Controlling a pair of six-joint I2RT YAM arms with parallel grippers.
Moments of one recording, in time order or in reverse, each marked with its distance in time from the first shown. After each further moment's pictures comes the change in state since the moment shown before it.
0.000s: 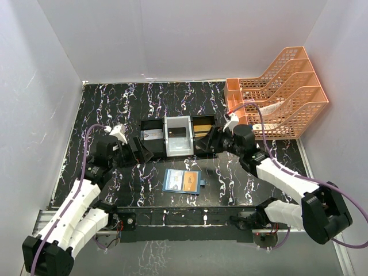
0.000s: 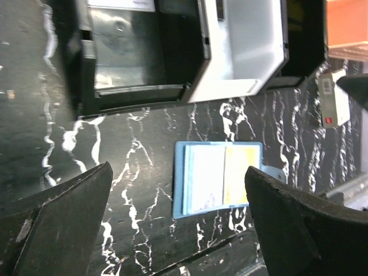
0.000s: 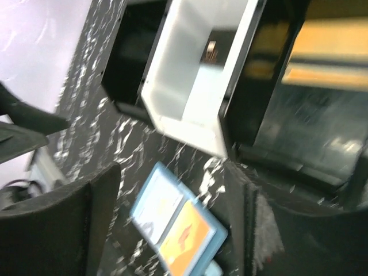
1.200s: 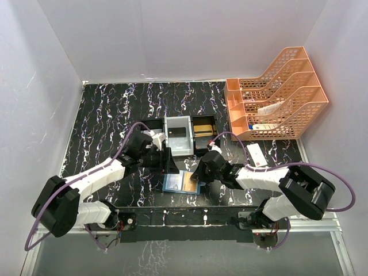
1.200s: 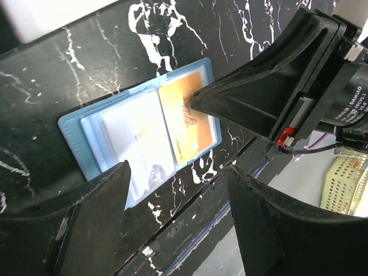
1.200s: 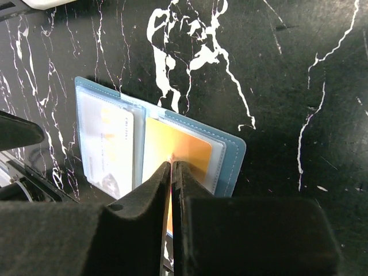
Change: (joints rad) left arm -0.286 0.449 -0.002 0.274 0.287 -0.040; right arm 0.389 0.230 -0.138 -0.092 0.273 0.457
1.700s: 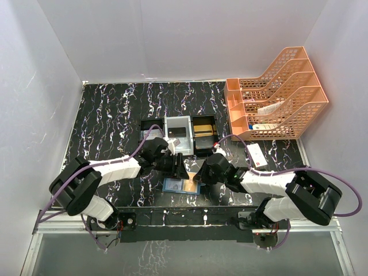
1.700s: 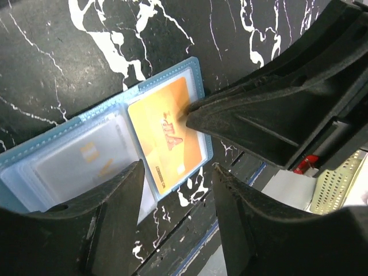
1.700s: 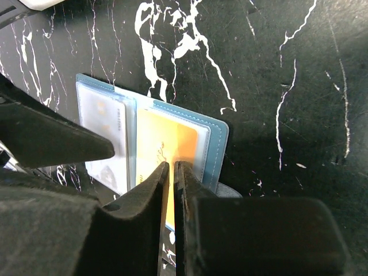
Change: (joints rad) left arm -0.156 0.237 0.026 0.206 -0.011 -0.090; right arm 0.000 -0.074 -0.071 0.025 0.019 0.050
